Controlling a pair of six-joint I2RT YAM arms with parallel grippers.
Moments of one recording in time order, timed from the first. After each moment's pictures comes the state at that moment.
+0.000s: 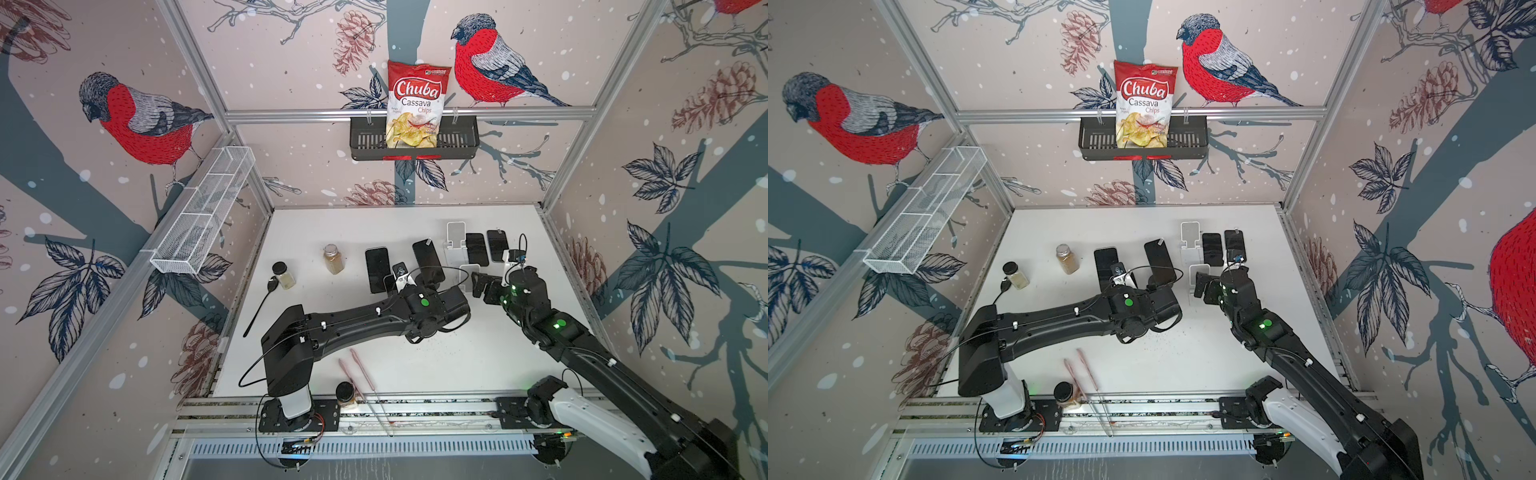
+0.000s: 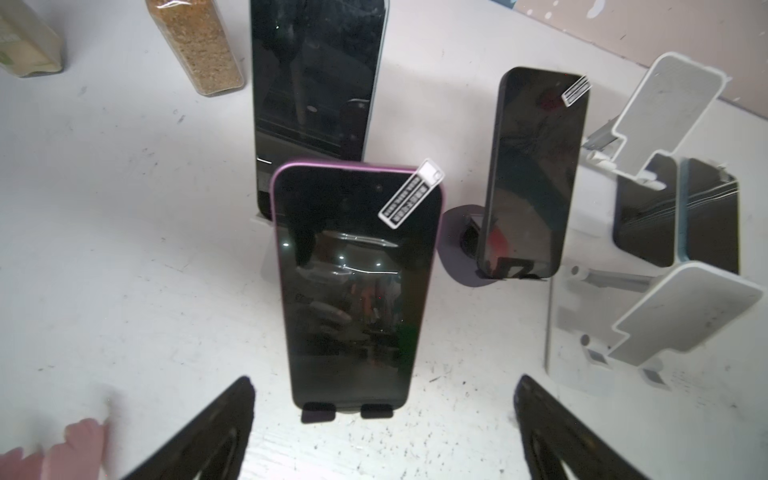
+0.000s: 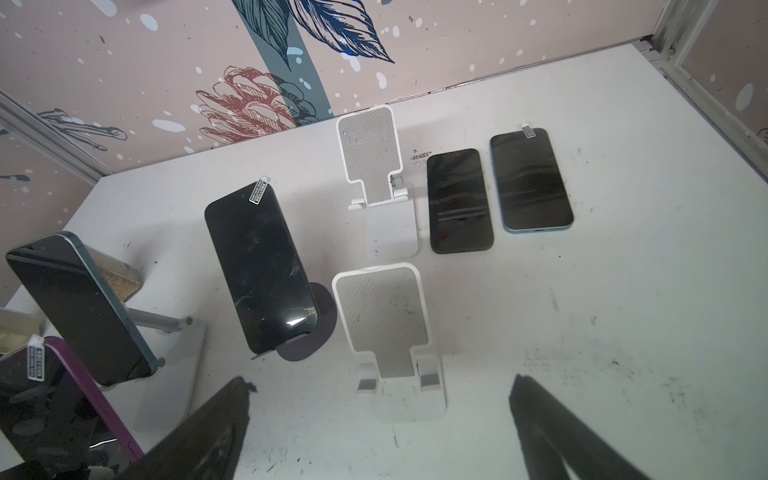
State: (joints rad) left arm -1.17 1.73 1.44 -1.06 -0.74 -1.50; right arm 0.55 0.86 0.62 -0.27 0.24 0.42
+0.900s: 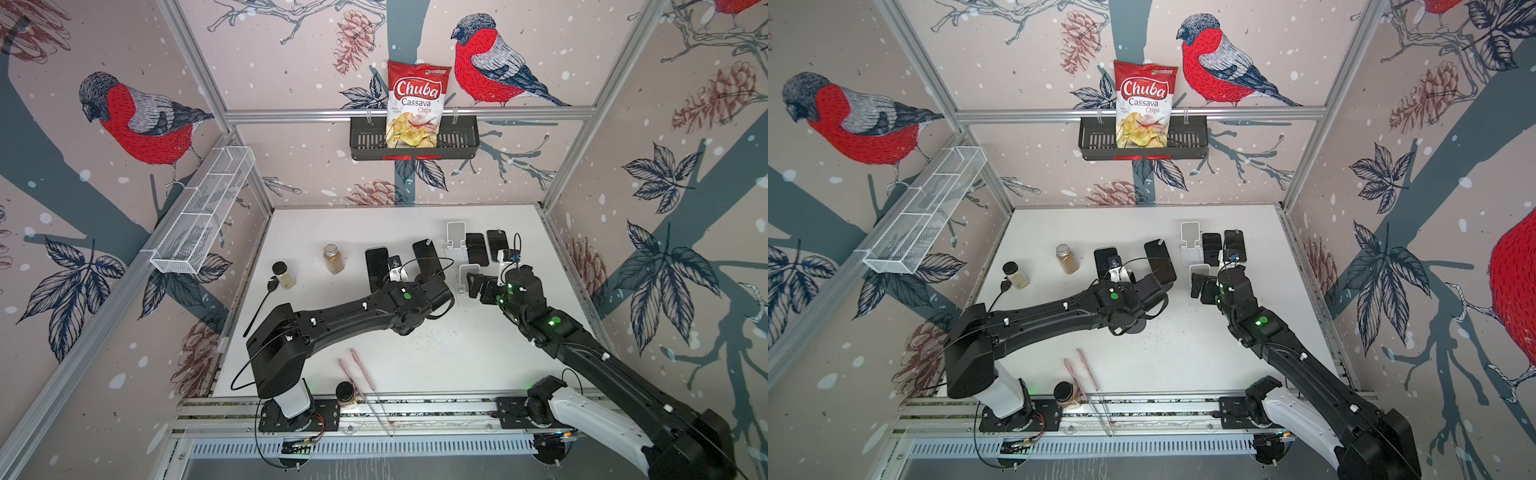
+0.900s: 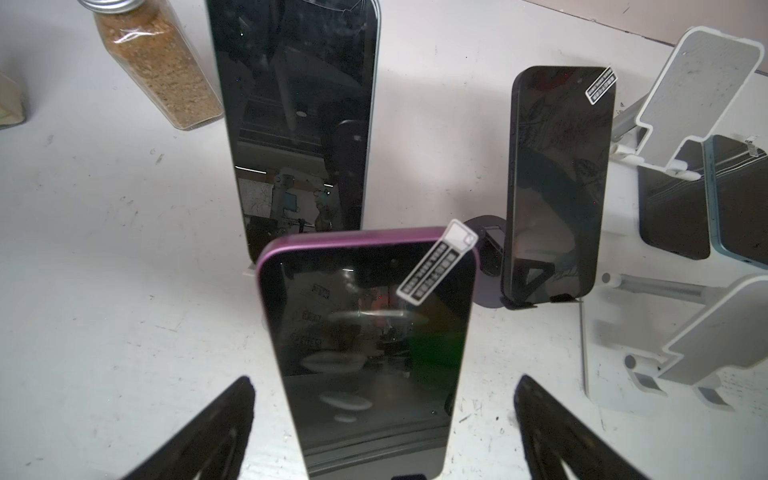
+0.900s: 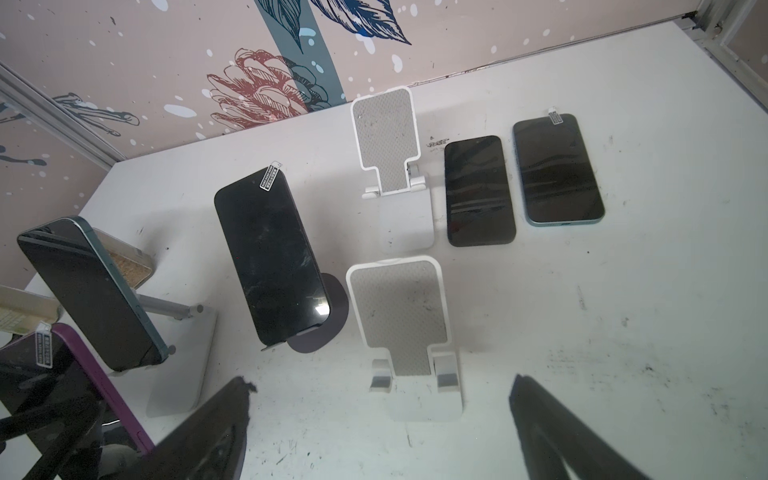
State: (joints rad) left arm -1.07 1.67 1.29 -0.82 -0.69 -1.22; right arm 0.54 0.91 0.61 -0.23 0.20 0.42
